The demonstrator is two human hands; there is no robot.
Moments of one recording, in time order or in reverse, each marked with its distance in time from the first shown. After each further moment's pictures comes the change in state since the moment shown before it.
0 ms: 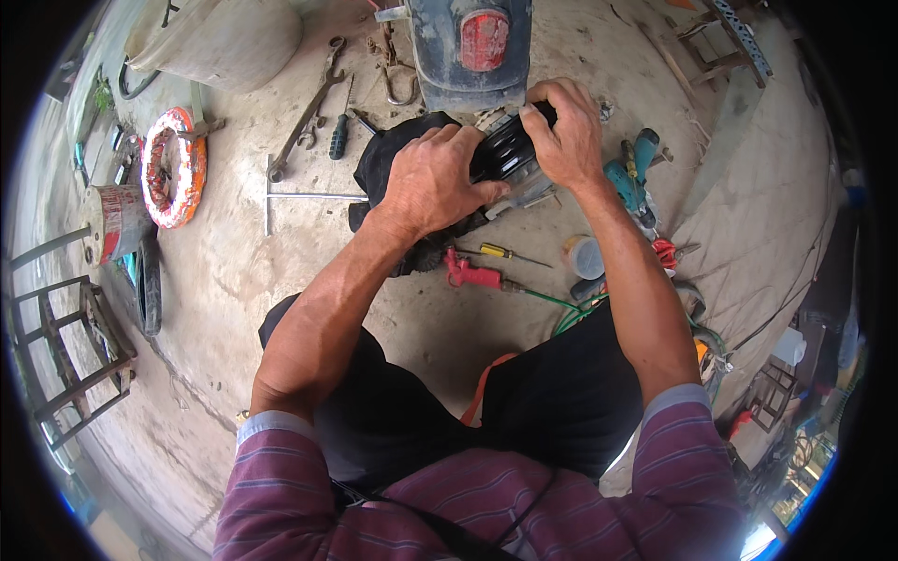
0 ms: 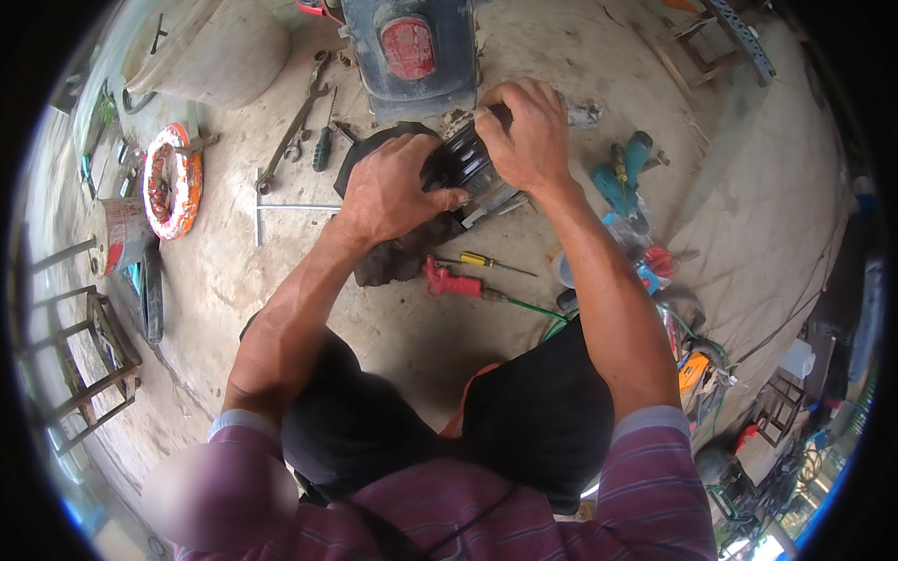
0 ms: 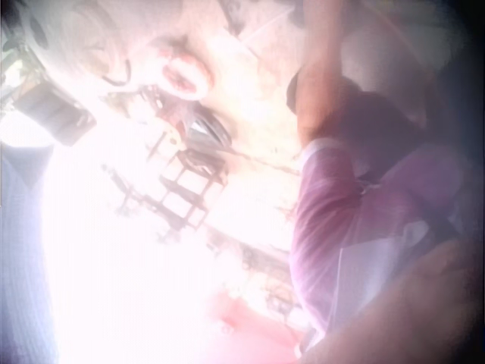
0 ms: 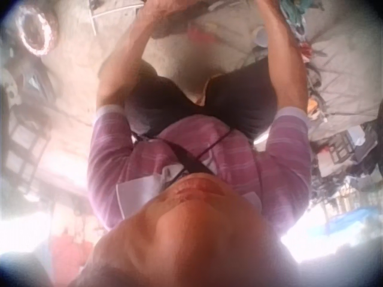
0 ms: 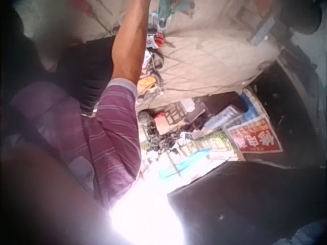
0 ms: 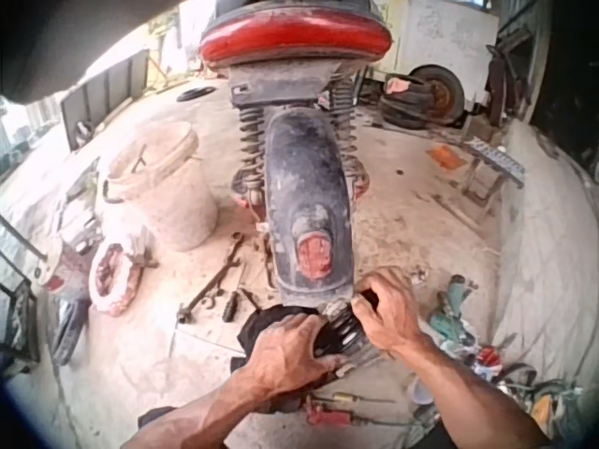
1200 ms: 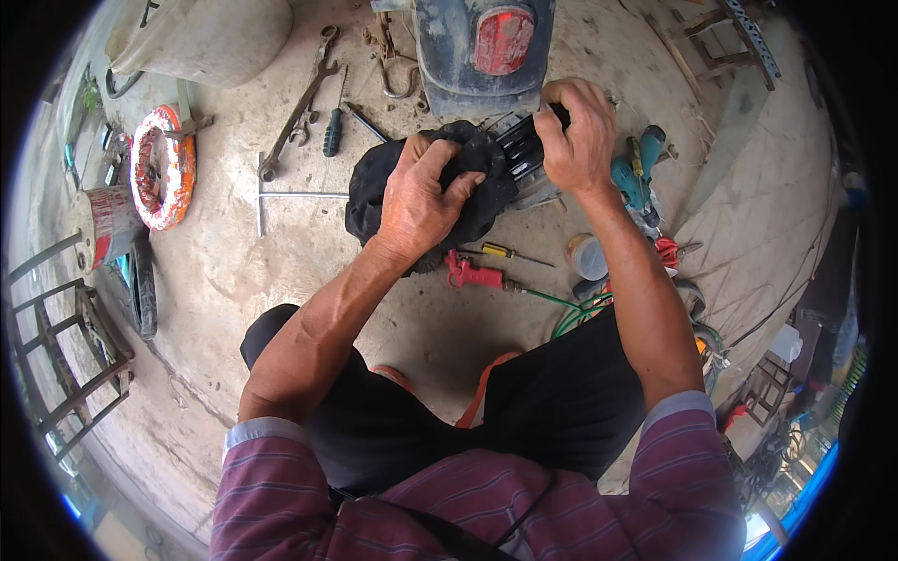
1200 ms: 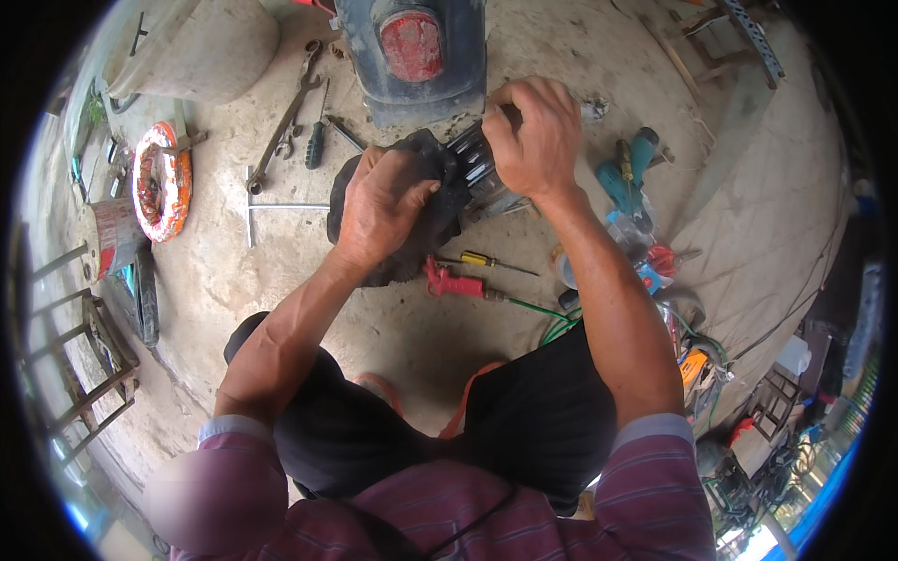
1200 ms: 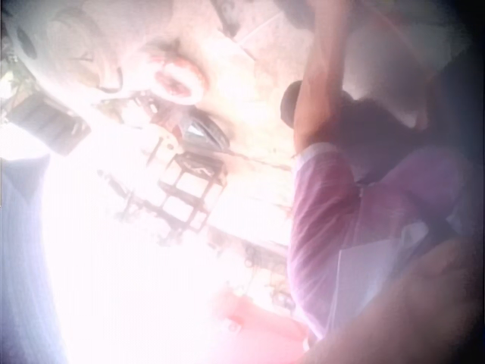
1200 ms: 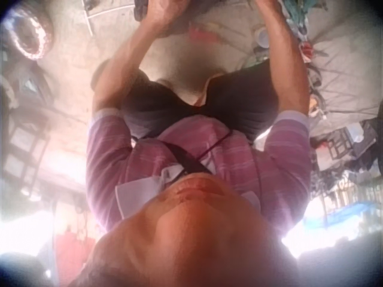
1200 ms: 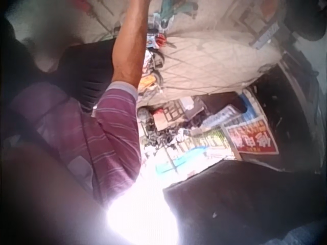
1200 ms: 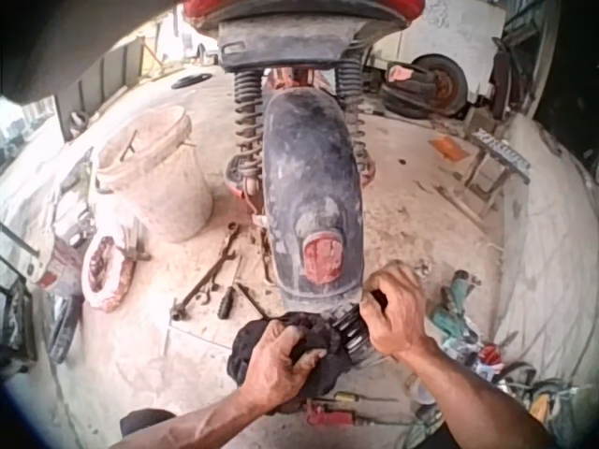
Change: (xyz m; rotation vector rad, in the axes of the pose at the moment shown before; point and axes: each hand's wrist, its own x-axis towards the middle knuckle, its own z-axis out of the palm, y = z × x) left_hand -0.021 -0.038 0.036 -0.238 0.212 -0.081; right_hand 0.003 0.004 0.011 -0.050 0.110 -0.020
